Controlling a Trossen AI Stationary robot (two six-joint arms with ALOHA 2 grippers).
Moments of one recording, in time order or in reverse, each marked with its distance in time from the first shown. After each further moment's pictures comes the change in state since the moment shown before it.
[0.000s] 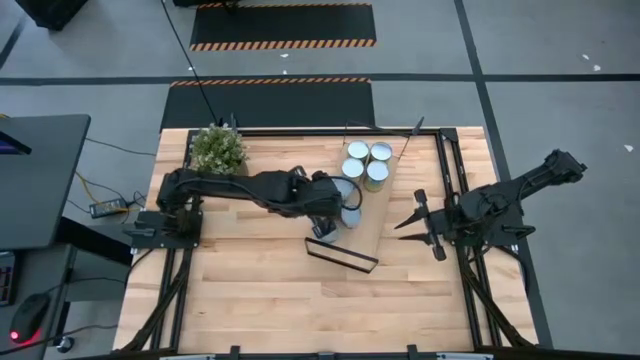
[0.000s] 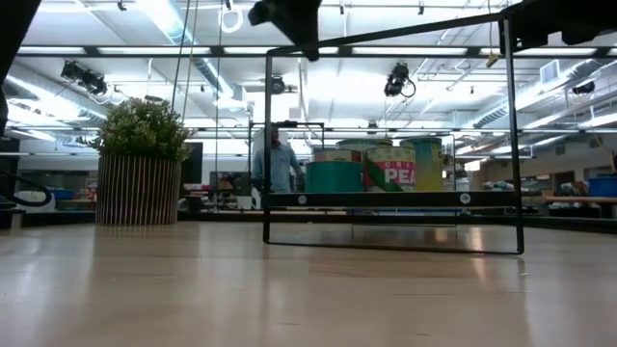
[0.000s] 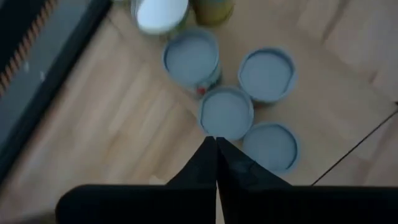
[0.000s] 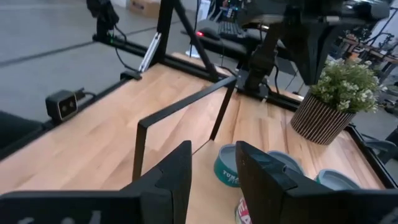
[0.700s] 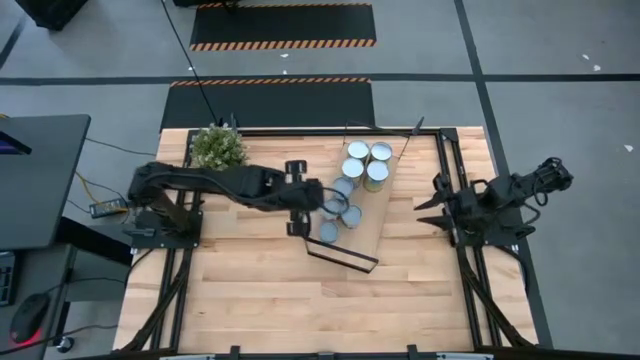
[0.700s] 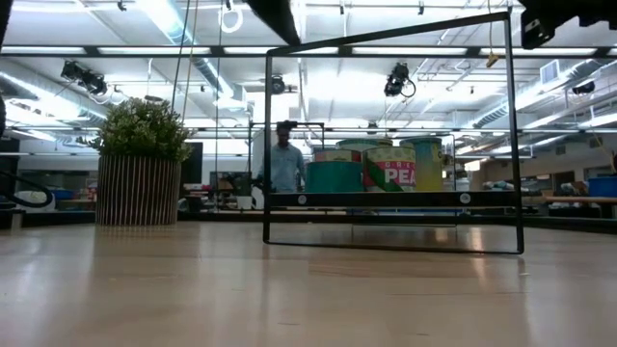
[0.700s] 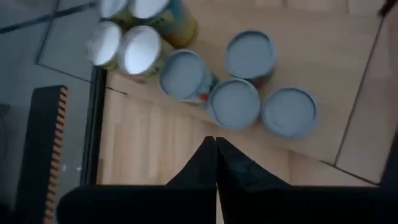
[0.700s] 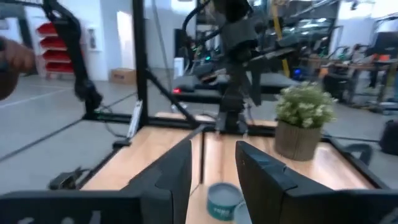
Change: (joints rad) left arm 0.008 -0.225 -0.258 0.200 0.034 0.597; right arm 0.000 -0.323 -0.001 -0.091 0.071 0.177
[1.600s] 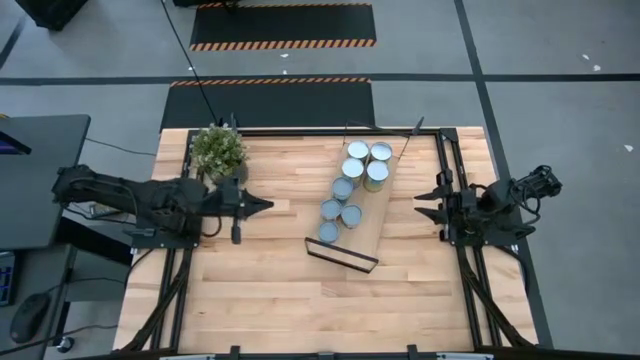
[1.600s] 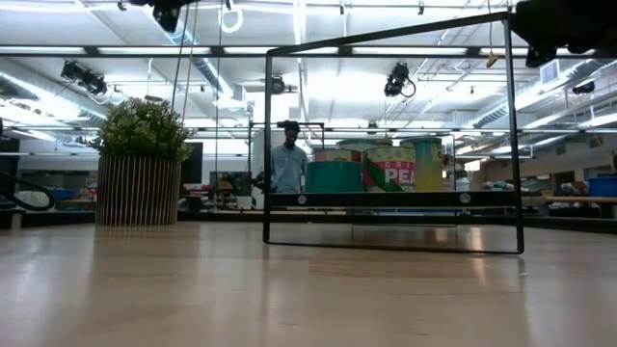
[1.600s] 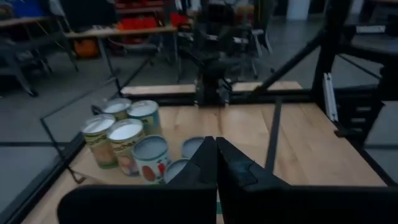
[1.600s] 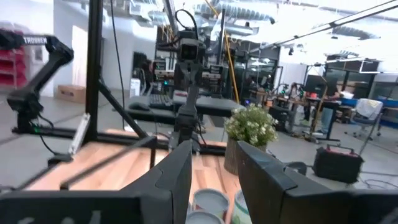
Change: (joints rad) left arm -0.081 -0.928 -1.088 1.020 0.141 -0.056; right arm 0.000 -0.184 -0.194 0.188 0.172 -0.178
